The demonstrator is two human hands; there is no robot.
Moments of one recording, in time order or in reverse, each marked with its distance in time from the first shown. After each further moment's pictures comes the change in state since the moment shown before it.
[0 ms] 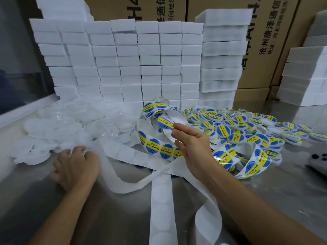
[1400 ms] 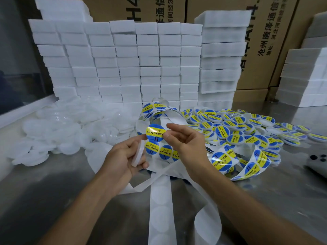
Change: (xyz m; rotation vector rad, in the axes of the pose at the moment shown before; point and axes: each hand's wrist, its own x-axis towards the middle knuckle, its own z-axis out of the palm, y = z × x) left_hand -0.057 0.066 -0.006 -1.242 -0.971 -0.019; right_hand -0.003 0.008 0.003 -0.187 -0.138 -0.286
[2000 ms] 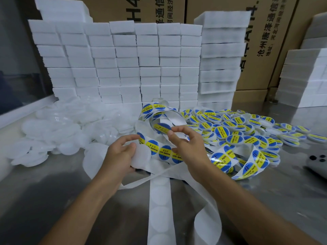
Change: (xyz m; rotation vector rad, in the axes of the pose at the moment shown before) left_hand 0.002 -0.003 -0.004 0.376 0.261 0.097; right_hand 0.003 -0.002 -0.001 -0.141 0.058 0.136
